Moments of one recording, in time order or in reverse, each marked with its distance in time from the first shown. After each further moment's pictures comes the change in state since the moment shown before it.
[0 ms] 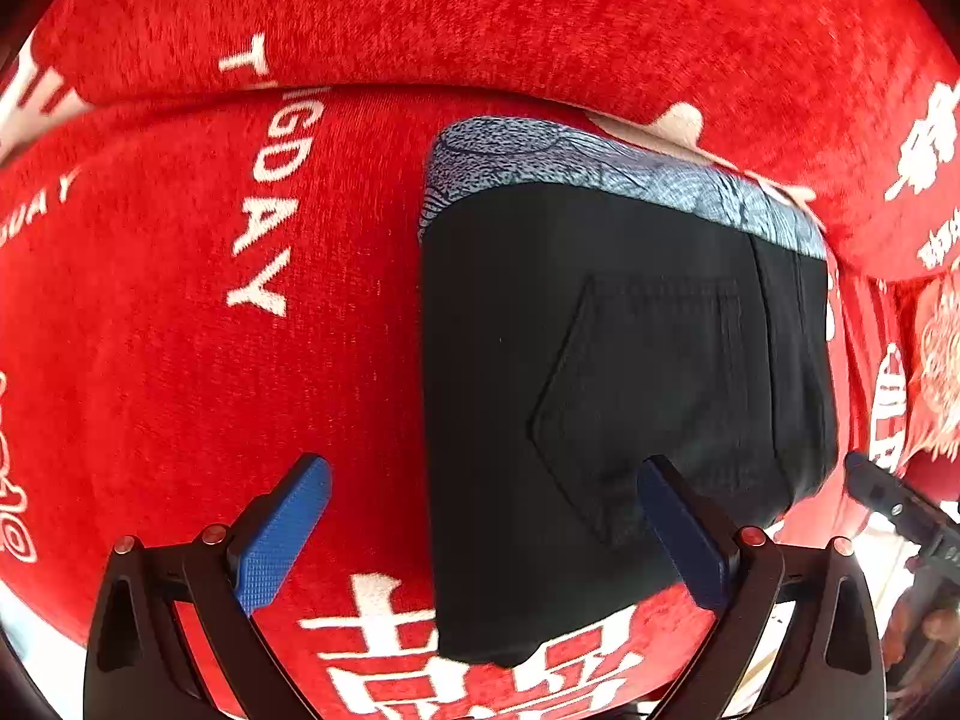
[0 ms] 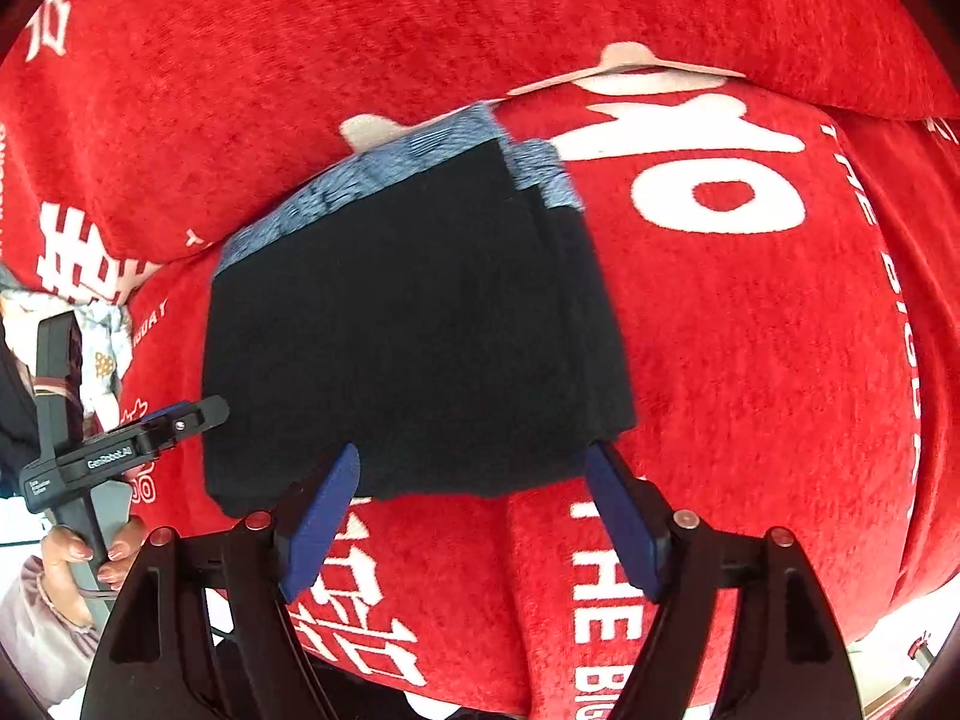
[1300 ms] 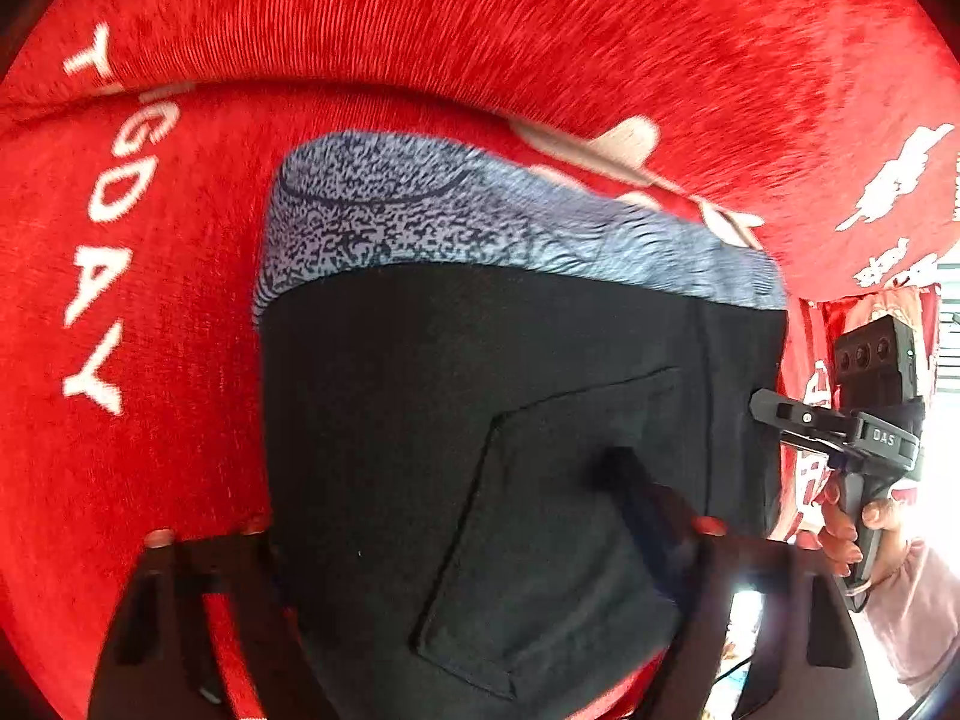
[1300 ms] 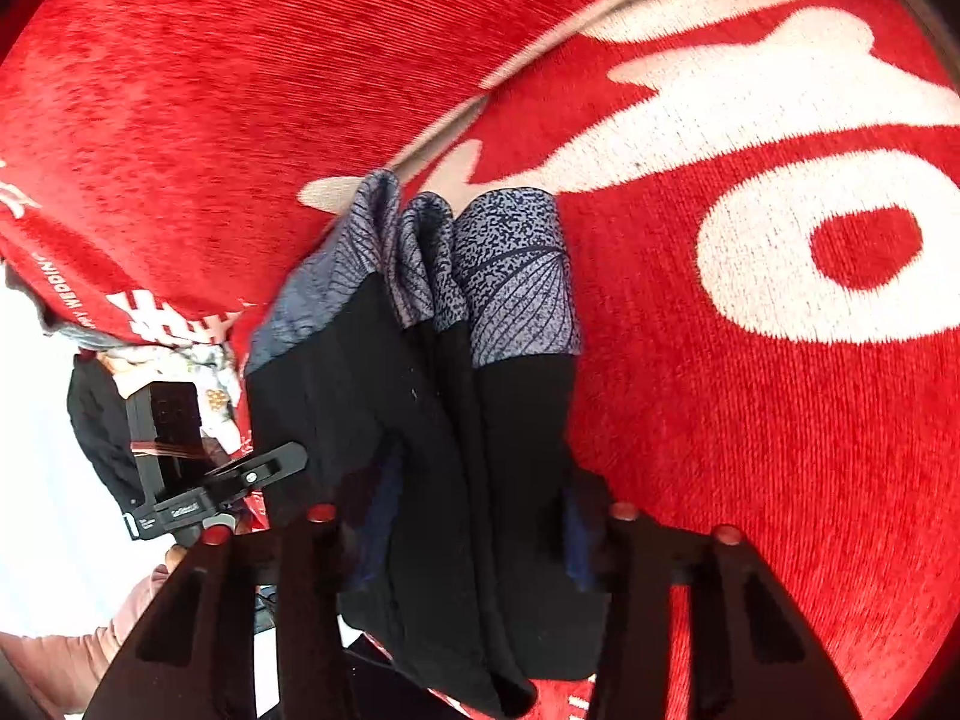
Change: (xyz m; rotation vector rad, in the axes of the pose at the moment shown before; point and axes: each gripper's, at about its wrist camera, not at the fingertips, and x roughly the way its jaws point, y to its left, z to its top) left arm 0.041 -0.027 0.042 0.026 0.006 -0.230; right arm 0.069 -0.079 0.085 0.087 0.139 0.420
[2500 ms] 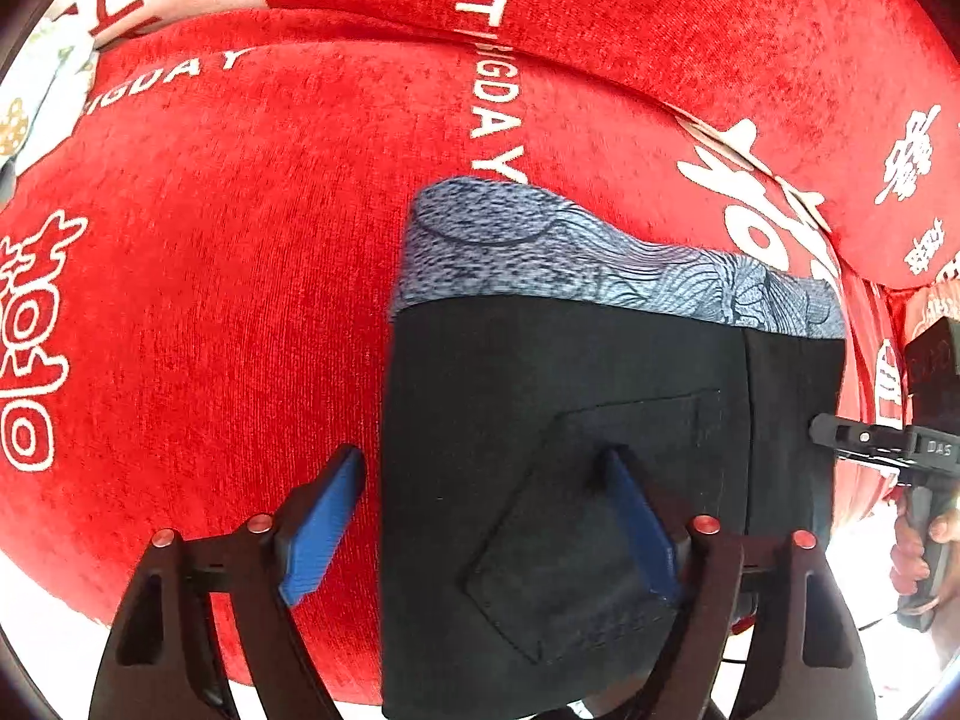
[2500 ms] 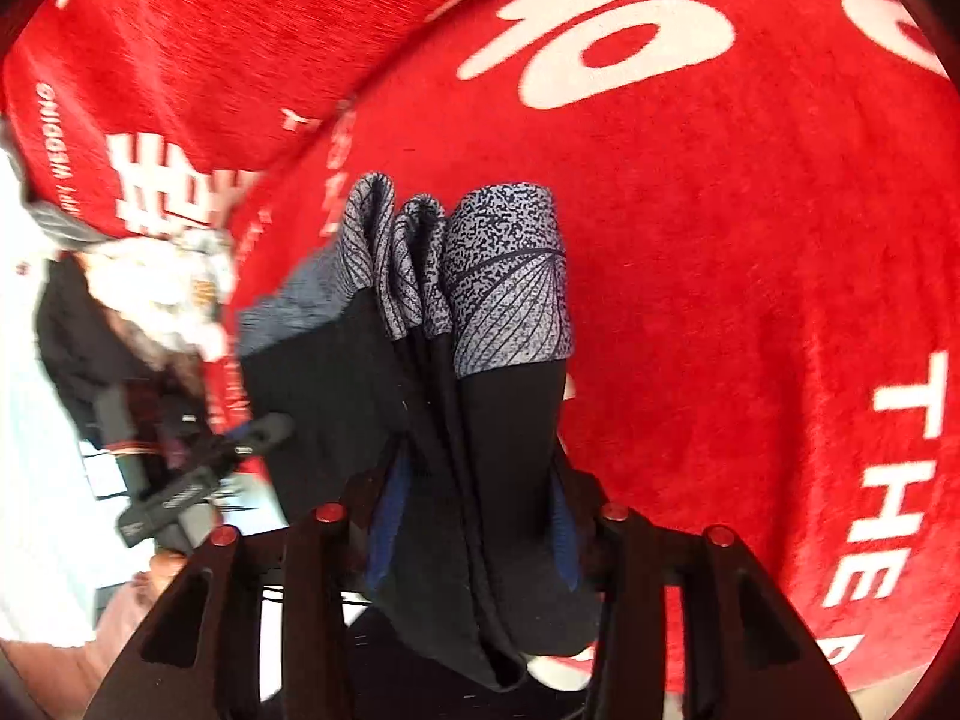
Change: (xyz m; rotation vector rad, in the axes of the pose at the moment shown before) left arm -0.099 0.118 -0.137 -0.047 -0.119 0.202; right arm 0.073 0.100 -0.136 -0.062 0.067 -0.118
